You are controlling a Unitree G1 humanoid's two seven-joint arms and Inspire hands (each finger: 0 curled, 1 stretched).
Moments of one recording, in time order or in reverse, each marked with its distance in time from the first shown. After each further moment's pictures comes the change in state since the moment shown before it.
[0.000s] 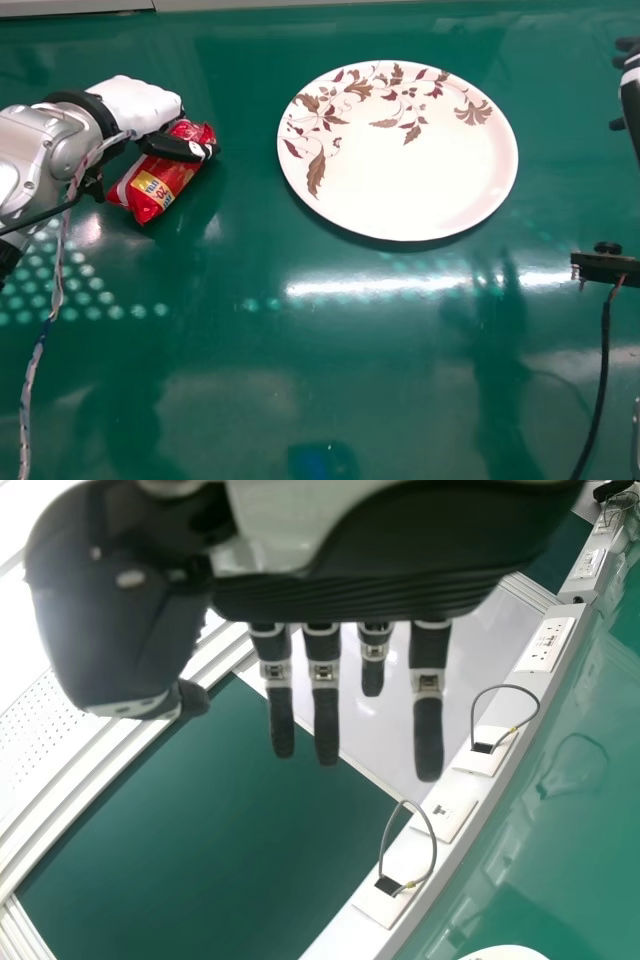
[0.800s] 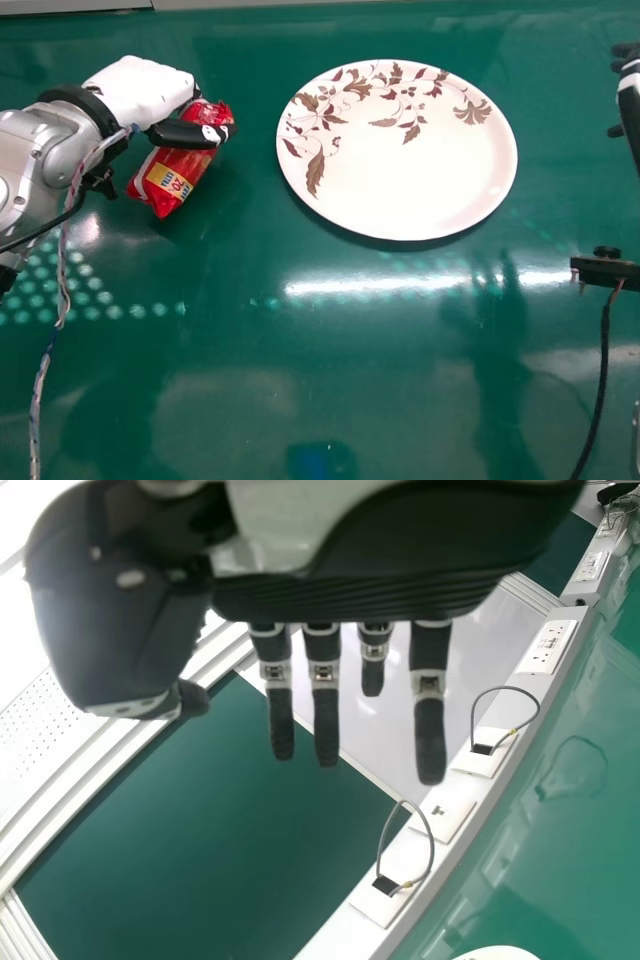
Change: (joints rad) left arm 0.110 0.001 0.123 -0.240 -0.053 0.031 0.045; right arm 0.018 0.004 -0.004 0.005 -0.008 -0.021 0.002
